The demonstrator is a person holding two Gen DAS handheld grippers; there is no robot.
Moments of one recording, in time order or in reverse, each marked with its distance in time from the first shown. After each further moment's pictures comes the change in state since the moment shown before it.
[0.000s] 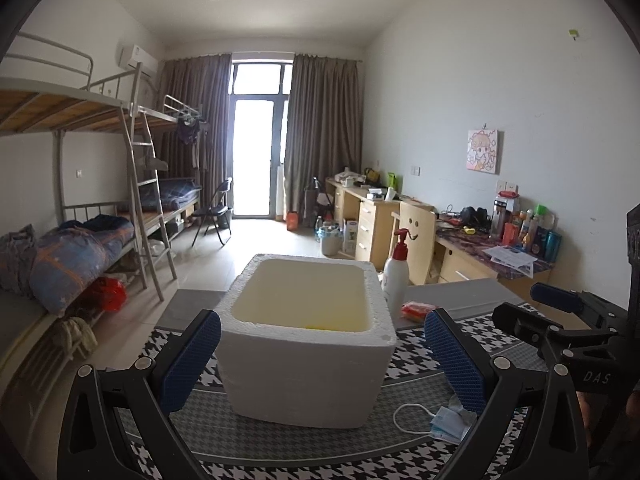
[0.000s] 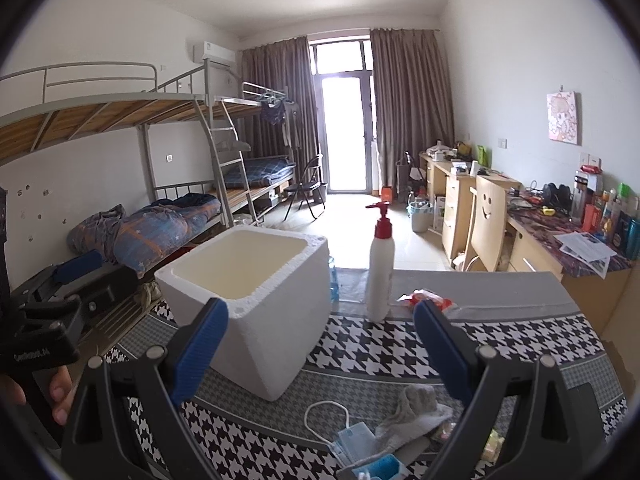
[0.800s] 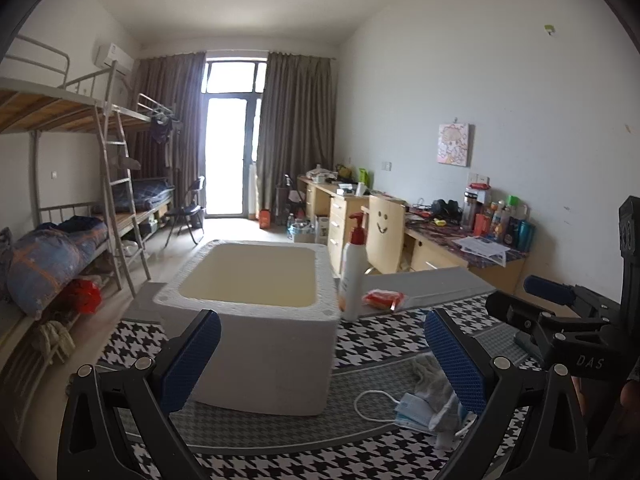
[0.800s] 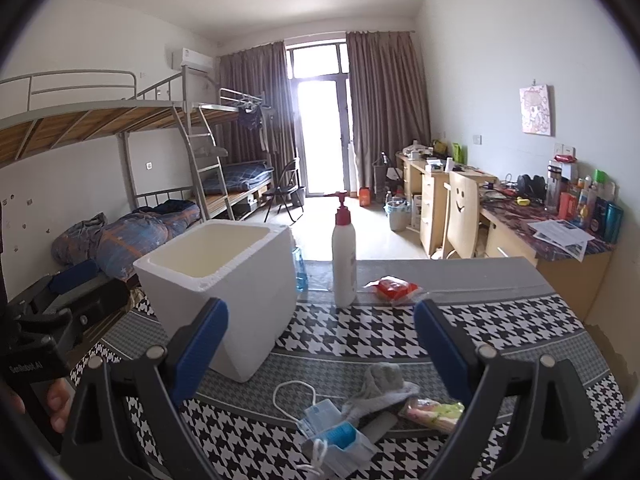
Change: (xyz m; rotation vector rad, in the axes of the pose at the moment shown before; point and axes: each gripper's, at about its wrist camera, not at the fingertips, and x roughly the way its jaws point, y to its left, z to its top) left arm -0.002 -0.032 -0.021 0.025 0.013 -0.103; right arm -0.025 -0.027 -0.019 0.036 -0.018 -0.079
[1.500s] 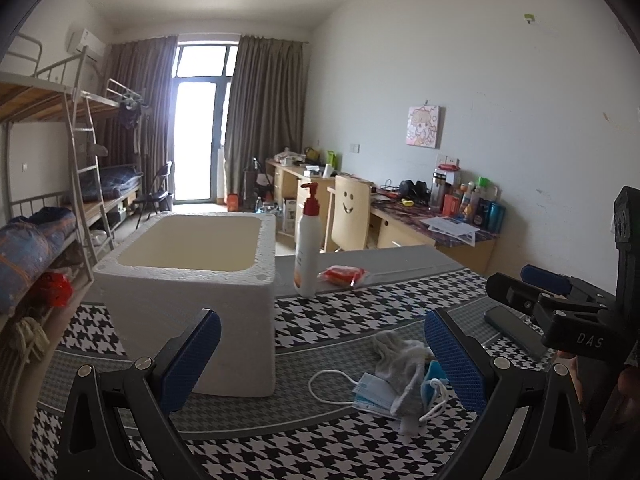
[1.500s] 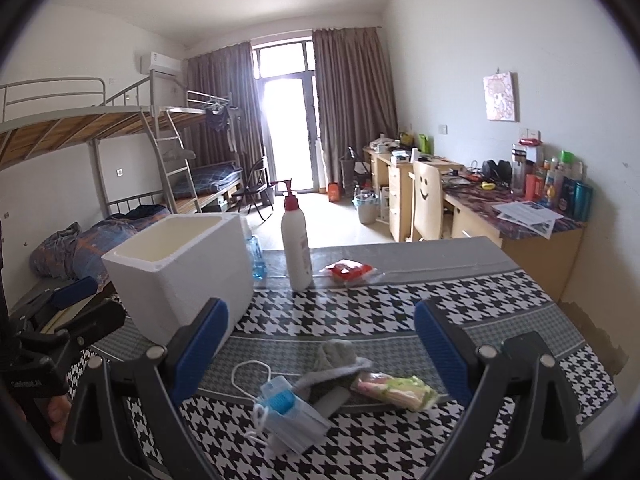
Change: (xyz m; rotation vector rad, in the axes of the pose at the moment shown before) left arm 0.011 -0.024 -0.016 0.014 0.058 -0.115; right arm -0.018 -0.032 -0.019 0.059 0.012 -0.098
